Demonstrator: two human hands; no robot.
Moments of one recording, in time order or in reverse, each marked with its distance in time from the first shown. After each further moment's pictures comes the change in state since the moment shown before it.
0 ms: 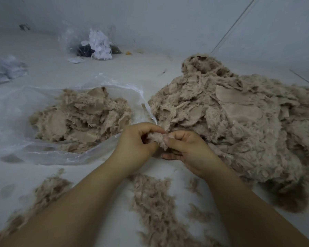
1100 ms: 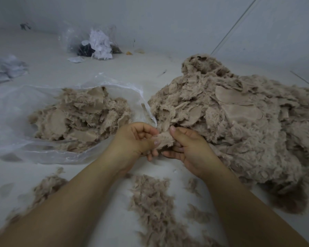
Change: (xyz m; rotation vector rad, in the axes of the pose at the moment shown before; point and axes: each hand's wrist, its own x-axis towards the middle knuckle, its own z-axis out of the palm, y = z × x) left_hand 0.003 -0.007 -0.006 -0.497 -0.081 -0.293; right_hand 0.003 0.000 0.000 0.128 0.058 0.020
